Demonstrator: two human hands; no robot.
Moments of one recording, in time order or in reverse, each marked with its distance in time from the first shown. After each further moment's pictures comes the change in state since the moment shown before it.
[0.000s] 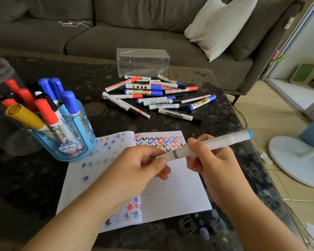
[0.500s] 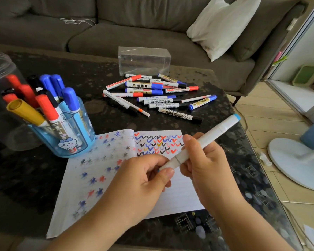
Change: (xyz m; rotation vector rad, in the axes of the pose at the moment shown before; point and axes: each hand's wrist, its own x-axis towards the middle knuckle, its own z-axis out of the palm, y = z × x) left_hand -0.020 -0.004 0.017 0.197 0.115 0.255; right_hand -0.005 0.000 0.016 0.098 -0.008 -0.045
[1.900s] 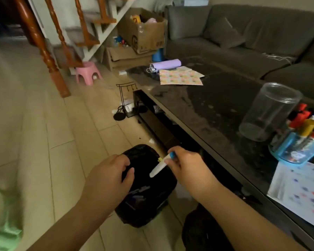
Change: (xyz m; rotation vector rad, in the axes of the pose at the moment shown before) left_hand -0.417 -0.060 -0.193 0.785 0.990 -0.640; right_hand -0.228 0.034 0.320 -0.888 -1.164 -0.484
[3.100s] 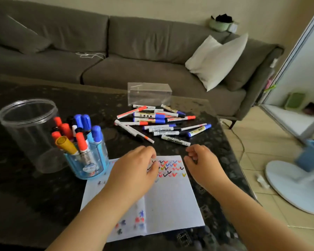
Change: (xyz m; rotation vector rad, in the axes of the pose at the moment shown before) left_hand 0.038 0.434 0.196 -0.379 -0.448 0.916; right_hand -0.226 0.298 -0.247 -0.146 0.741 0.928
